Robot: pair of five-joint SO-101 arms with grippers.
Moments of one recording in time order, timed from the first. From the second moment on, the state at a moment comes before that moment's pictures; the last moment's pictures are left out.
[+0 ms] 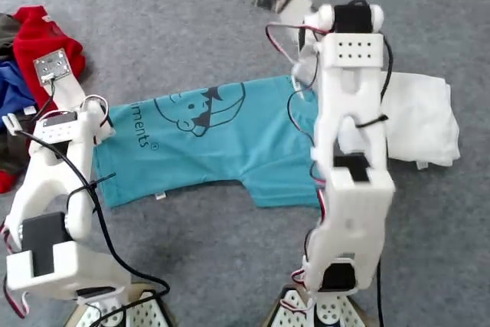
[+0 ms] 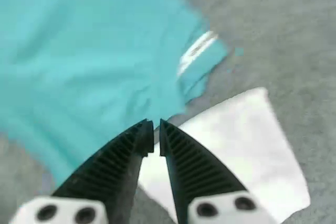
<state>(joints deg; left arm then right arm) -19.3 -1.5 35.8 32.6 11.7 -0.8 25.4 -38.1 100.1 55.9</state>
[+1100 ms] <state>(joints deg) -20.4 -1.5 35.8 32.0 11.4 -11.3 -30.1 63.3 60.7 72.7</state>
